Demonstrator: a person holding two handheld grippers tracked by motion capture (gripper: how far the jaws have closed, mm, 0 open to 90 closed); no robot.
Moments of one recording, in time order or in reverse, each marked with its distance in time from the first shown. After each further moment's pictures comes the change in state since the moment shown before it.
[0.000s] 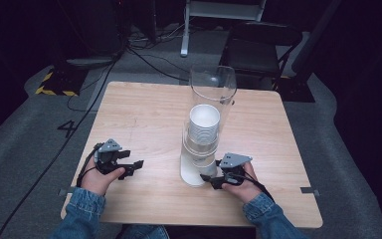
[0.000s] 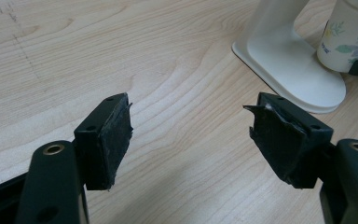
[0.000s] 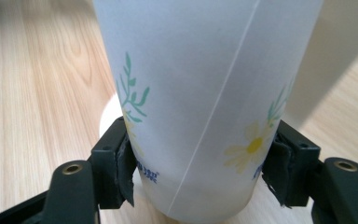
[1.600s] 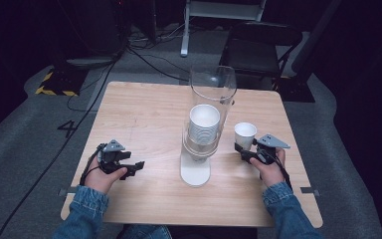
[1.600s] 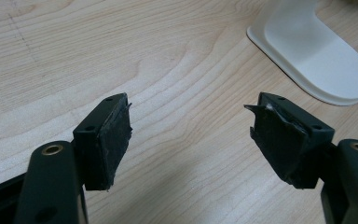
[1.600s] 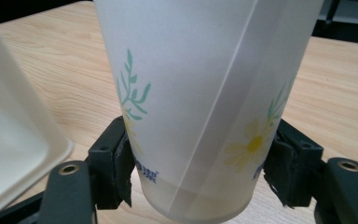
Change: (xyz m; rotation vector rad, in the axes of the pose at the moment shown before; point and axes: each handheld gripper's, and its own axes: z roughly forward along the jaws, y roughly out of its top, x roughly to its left) left arm 0.005 -0.005 0.012 0.049 0.025 -0.004; right arm -0.095 -0.028 -0.047 -0.178 -0.411 0.277
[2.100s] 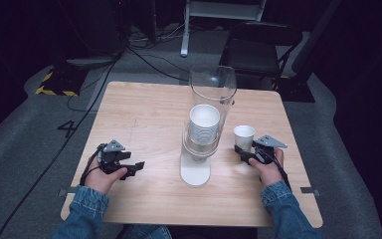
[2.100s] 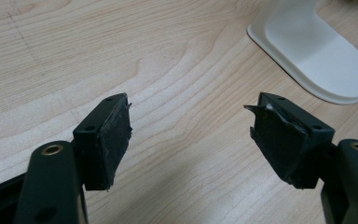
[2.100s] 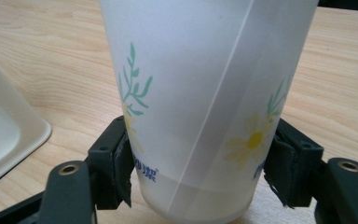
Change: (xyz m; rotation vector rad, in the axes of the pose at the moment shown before) left arm -0.001 0.000 0.001 -0.001 -0.002 0.002; right arm -0.003 -0.010 0.008 0.067 -0.010 0.022
